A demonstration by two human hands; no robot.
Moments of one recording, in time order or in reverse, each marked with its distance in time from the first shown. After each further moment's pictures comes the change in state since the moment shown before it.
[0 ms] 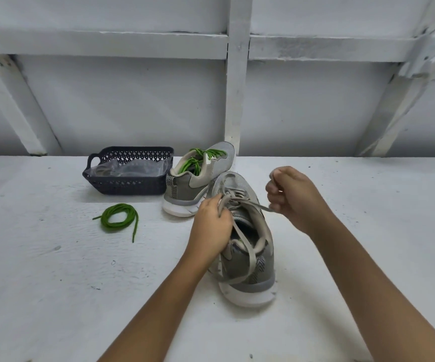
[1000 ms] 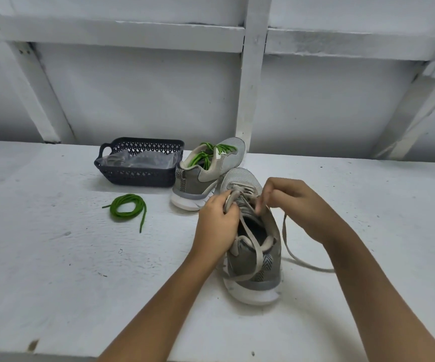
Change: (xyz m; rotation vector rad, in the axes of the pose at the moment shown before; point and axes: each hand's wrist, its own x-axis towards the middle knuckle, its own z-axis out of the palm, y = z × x) left_hand -0.011 0.004 0.000 -0.109 0.108 0.016; right_hand -0.019 0.000 0.004 -0.580 -0.352 -0.272
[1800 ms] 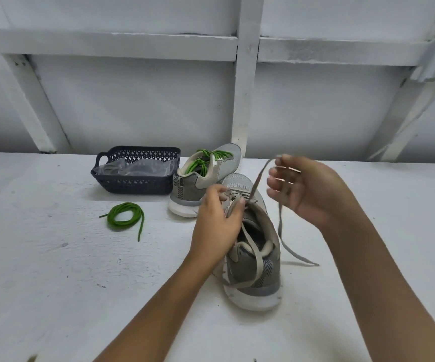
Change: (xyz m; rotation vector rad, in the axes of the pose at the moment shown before) left_hand 0.003 0.005 -0.004 0.039 -0.009 0.061; right_hand 0.009 -0.031 -0.015 0.760 0.255 0.266
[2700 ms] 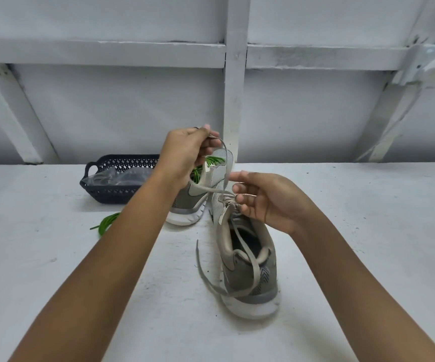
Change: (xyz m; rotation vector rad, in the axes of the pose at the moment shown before) left_hand 0.091 0.065 -0.064 -0.516 -0.111 -0.093; right_hand 0.021 0.022 0.019 -0.002 -0.158 0.155
